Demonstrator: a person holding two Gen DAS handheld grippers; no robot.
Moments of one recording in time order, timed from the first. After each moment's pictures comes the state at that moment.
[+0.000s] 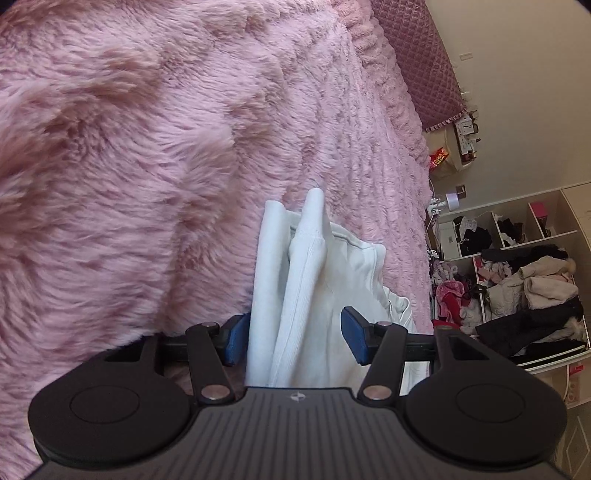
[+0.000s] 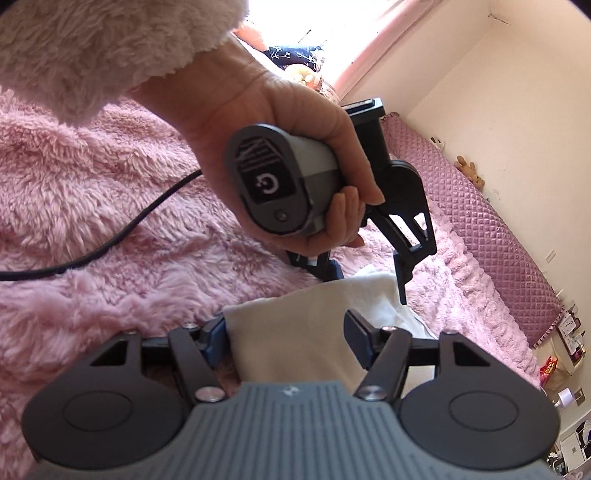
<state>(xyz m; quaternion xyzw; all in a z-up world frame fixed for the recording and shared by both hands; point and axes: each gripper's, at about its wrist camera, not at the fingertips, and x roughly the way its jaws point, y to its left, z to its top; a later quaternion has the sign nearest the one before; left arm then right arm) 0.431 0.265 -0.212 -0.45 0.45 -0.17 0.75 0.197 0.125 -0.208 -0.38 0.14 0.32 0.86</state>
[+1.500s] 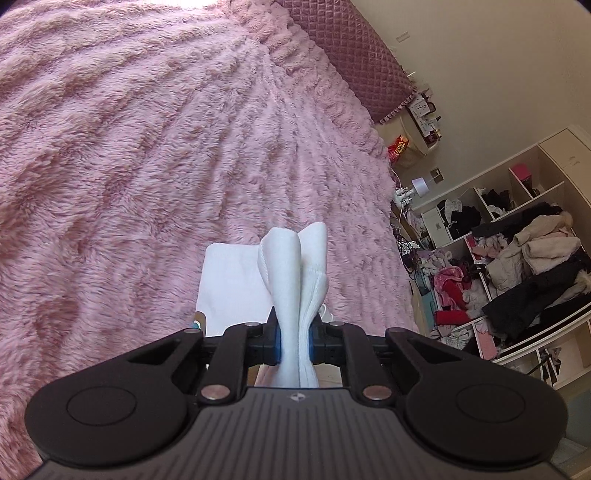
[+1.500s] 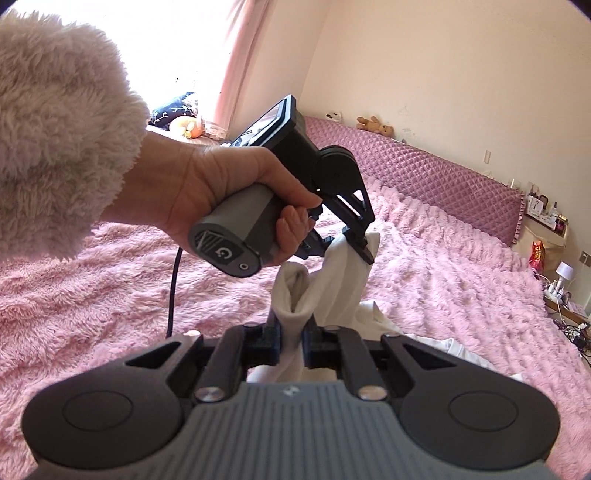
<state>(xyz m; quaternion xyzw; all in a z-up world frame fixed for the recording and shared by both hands) 0.449 0.137 -0.099 -0.37 0.40 -0.19 0.82 0.214 -0.005 -0.104 -0.15 0.17 0.24 0.94</state>
